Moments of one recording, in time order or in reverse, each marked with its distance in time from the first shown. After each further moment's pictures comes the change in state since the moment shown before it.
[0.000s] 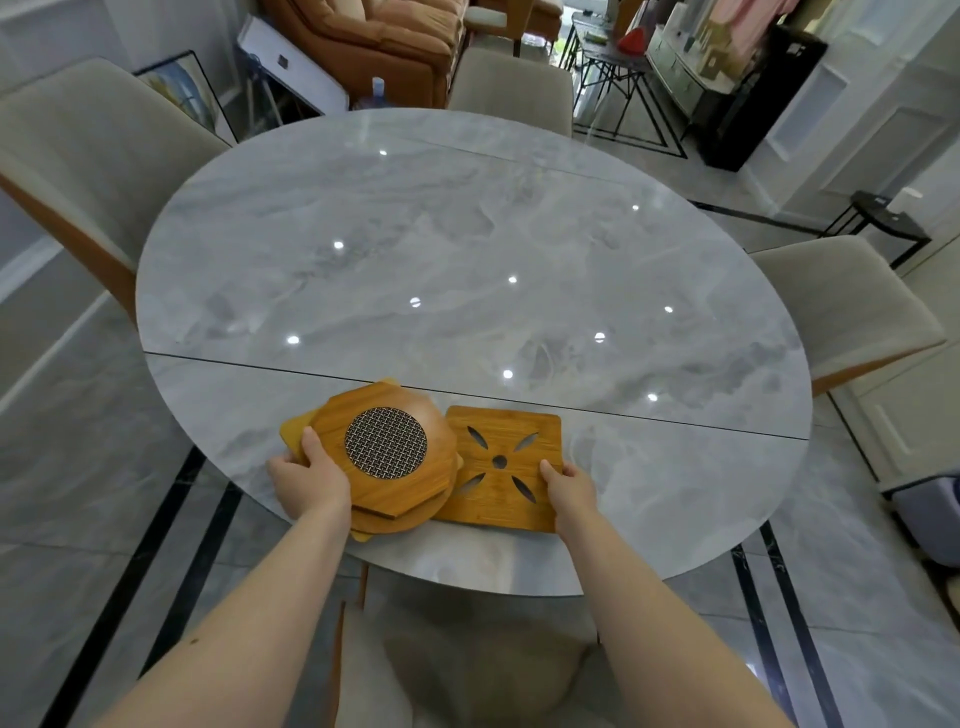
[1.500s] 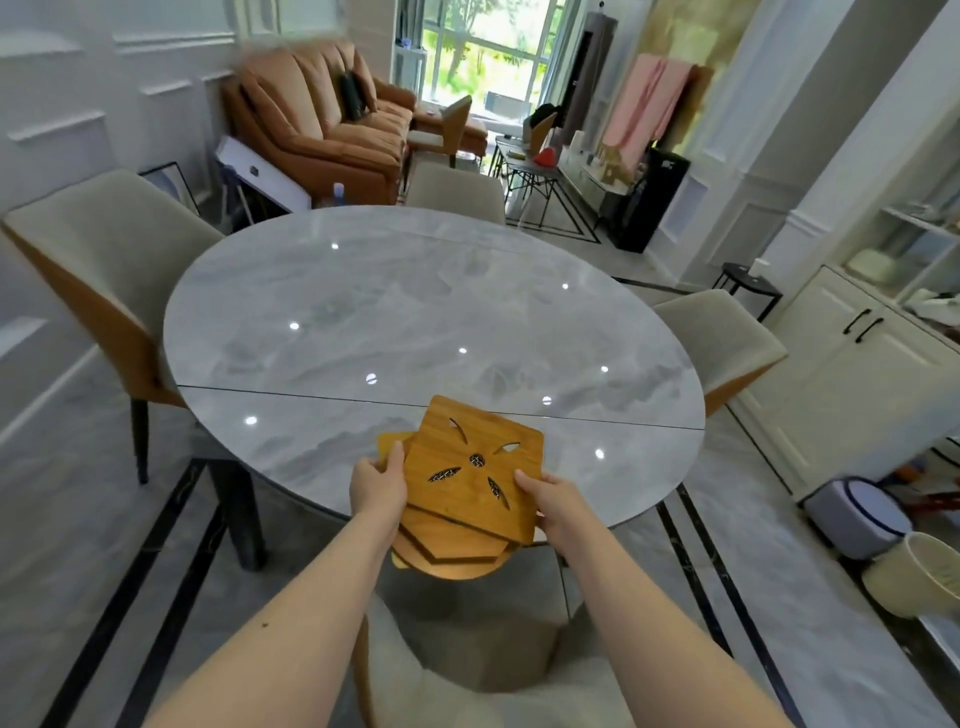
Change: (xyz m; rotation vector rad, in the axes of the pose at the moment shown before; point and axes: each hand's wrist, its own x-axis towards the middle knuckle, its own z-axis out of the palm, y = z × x) left_hand -0.094 -0.003 -0.079 0.102 -0.590 0.128; right_hand -0.190 -0.002 -0.049 0.160 -0.185 -0.065
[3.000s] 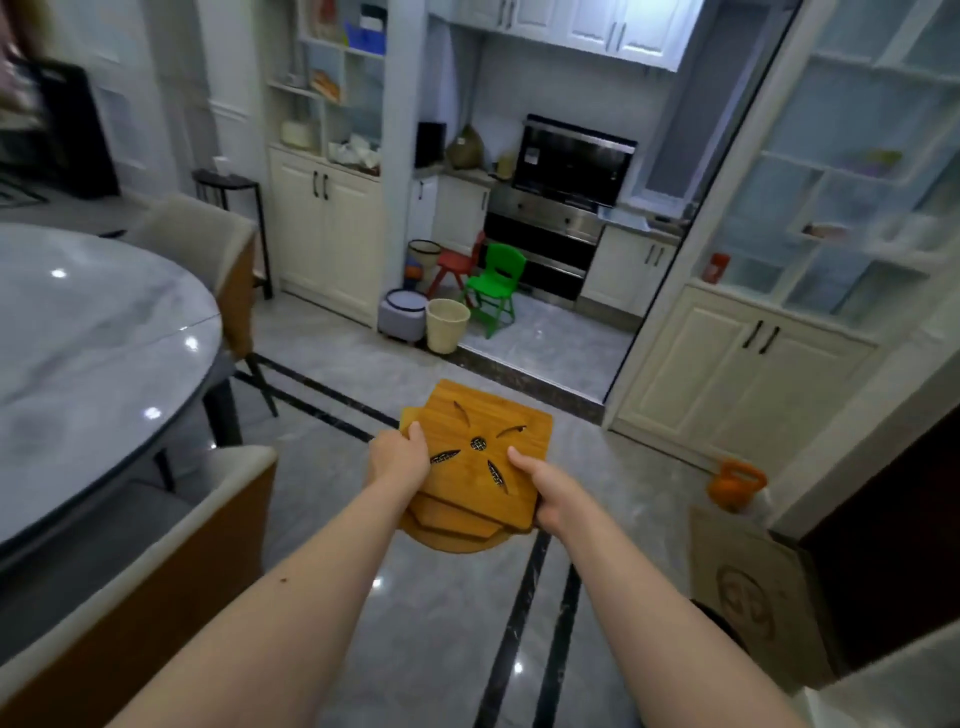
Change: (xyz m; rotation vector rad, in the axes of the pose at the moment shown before) left_hand -0.466 -0.136 0.168 0.836 -0.962 0.550; right_hand -0.436 0.238 -0.300 0.777 0.742 0.011
